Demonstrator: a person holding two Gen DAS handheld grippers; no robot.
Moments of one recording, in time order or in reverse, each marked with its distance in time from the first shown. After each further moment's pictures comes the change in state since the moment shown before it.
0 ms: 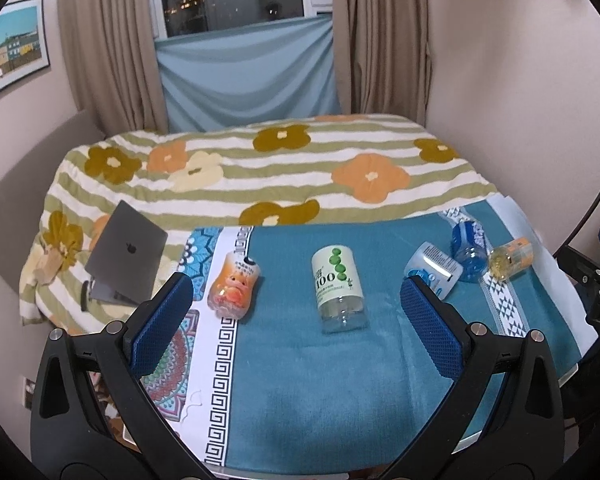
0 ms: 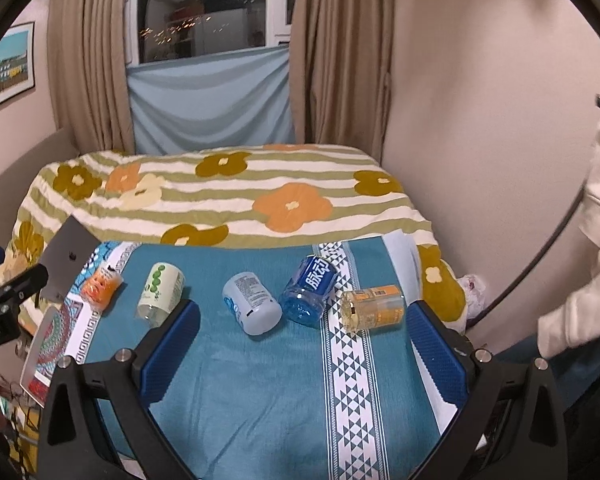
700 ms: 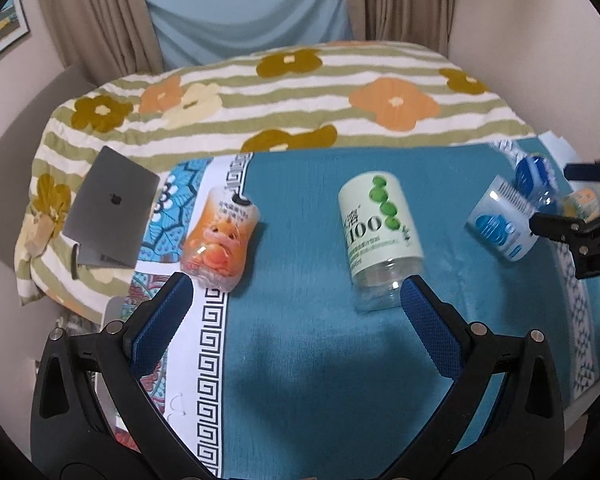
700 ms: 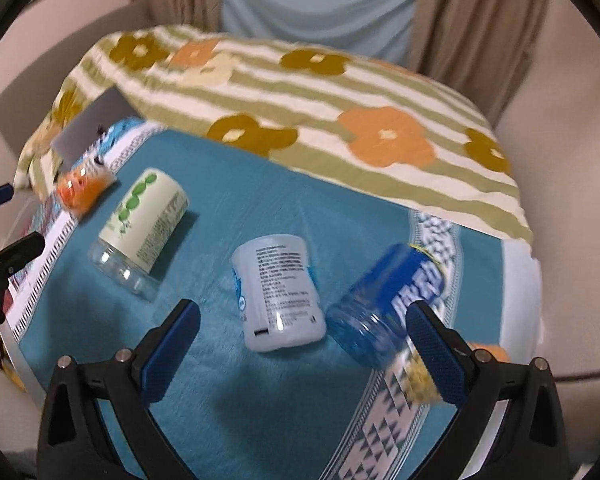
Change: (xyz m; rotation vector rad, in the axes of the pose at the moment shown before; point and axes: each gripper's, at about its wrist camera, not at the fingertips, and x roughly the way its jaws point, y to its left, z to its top) left arm 0.125 0.005 -0.031 0.031 0.238 0.048; right arm 0.191 0.038 0.011 -0.365 0.344 0.245
